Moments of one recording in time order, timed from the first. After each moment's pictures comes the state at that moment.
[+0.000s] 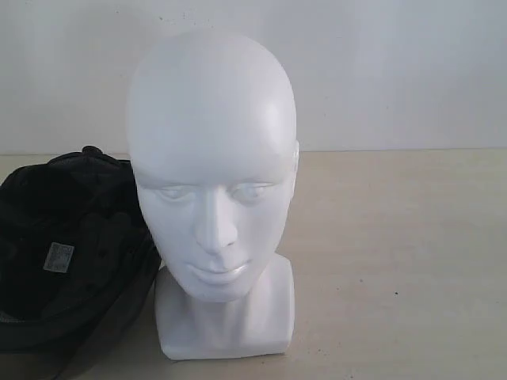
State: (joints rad) left arm -0.05 0.00 0.00 -0.11 0.31 0.06; right arm -0.08 0.01 0.00 0.11 0.35 -0.07
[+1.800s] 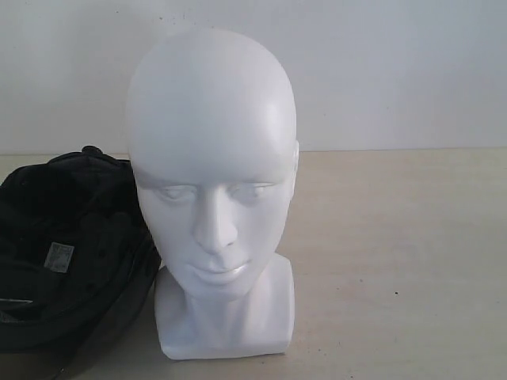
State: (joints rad) left arm -0.05 0.91 -0.65 -0.79 0.96 0.69; right arm -0.08 0.01 0.00 0.11 0.35 -0.07
